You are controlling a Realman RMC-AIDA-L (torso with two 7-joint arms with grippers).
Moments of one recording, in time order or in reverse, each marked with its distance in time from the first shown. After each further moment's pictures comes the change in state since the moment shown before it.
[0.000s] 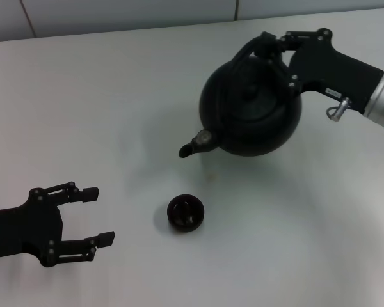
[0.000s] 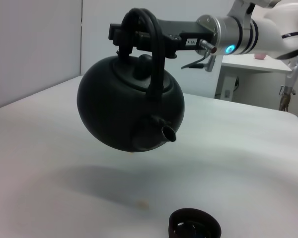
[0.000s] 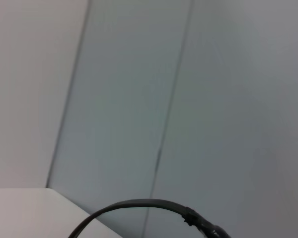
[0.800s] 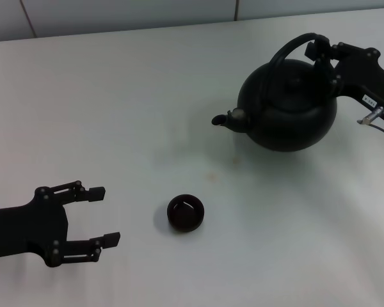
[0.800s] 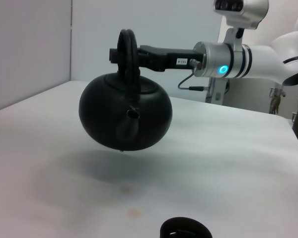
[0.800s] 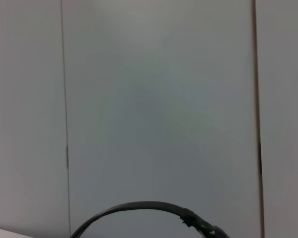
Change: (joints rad) left arm -0.011 -0.006 0.004 0.006 0.003 0.015 -0.001; right arm -0.017 -0.001 0.139 0.206 0.122 0.017 0.007
